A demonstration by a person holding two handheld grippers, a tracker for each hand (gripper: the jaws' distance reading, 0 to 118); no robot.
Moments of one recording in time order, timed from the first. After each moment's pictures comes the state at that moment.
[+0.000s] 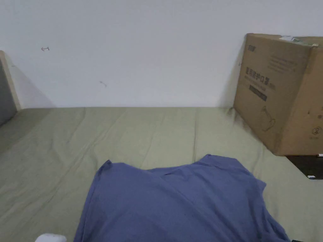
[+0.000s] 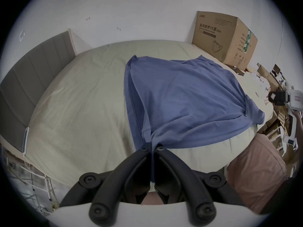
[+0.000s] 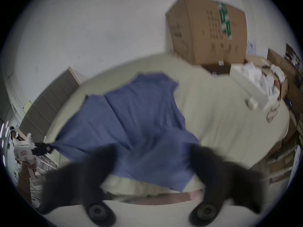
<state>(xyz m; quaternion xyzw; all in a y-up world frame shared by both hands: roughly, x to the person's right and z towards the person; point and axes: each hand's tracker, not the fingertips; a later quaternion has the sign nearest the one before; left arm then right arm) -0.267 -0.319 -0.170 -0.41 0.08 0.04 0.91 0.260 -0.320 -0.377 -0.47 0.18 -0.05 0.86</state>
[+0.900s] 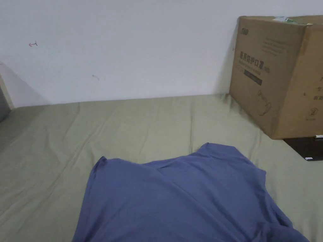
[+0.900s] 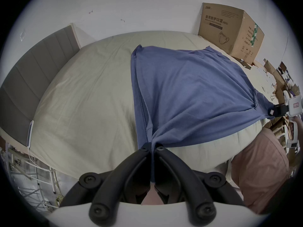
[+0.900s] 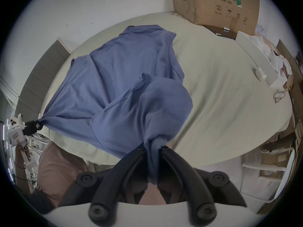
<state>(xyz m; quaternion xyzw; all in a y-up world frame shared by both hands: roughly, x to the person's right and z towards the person) -0.270 -0.321 -0.151 -0.45 0.10 0.04 0.89 0.270 -0.338 -0.345 -0.53 0.19 -0.01 0.83</state>
